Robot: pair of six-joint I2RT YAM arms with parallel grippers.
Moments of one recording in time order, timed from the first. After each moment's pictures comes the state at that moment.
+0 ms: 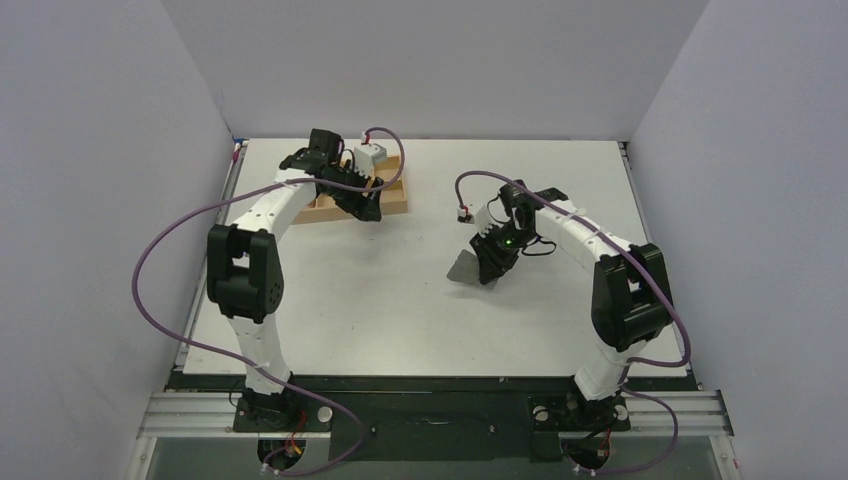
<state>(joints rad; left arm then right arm) -0.22 1.94 1.61 -0.69 0.53 0.32 0.36 1.75 1.29 -0.93 -0.57 -0.55</state>
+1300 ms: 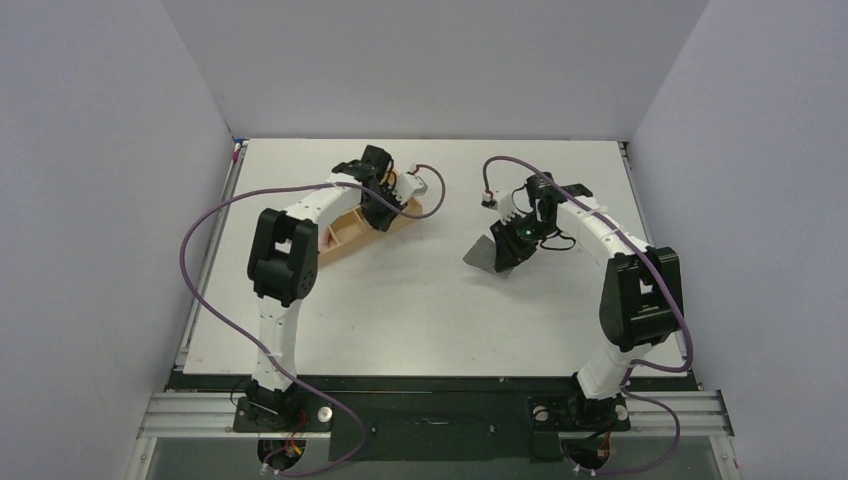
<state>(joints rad) -0.43 2.16 1.73 -0.75 0.20 0.54 0.22 1.72 1.29 -0.91 -0.58 -0.51</state>
